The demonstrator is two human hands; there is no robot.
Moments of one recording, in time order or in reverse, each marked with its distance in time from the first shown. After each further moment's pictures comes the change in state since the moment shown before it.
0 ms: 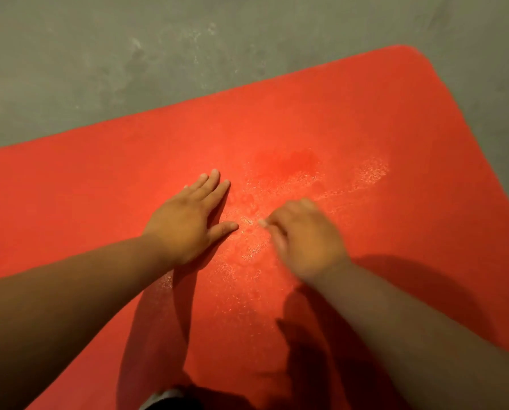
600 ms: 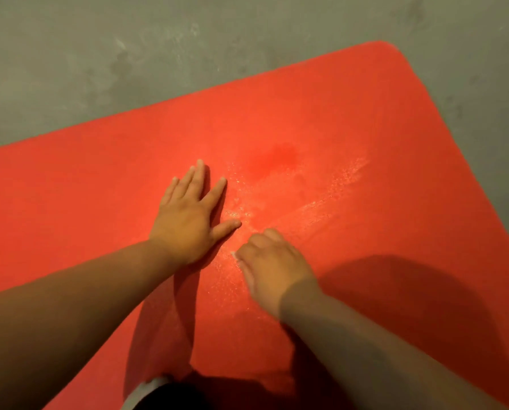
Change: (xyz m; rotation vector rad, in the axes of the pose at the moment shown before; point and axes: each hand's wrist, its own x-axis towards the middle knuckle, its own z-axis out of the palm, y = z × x) left_hand 0.000 0.030 0.012 0.112 0.118 -0.073; right_hand -0.038 -0.034 0.009 0.058 -0.059 -0.009
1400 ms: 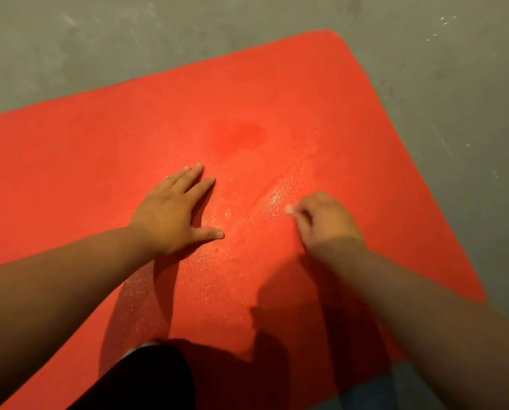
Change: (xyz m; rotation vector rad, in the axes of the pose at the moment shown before) left_hand -0.021 0.004 0.007 -0.057 -0.077 0.209; right_hand -0.053 0.073 -0.050 -0.124 0.087 0.360
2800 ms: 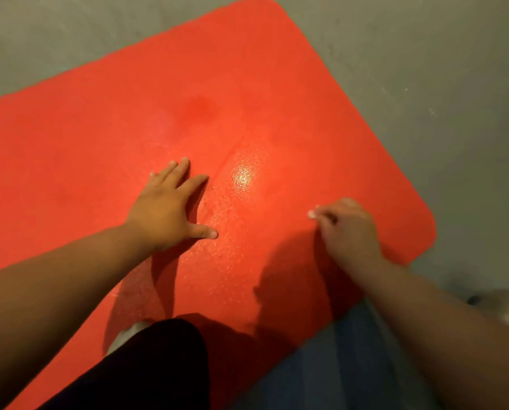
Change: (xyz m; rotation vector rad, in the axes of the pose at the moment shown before) left_hand -0.010 0.051 -0.006 -0.095 -0.118 0.049; right_hand -0.107 0.031 -0.018 0.076 0.127 0.402
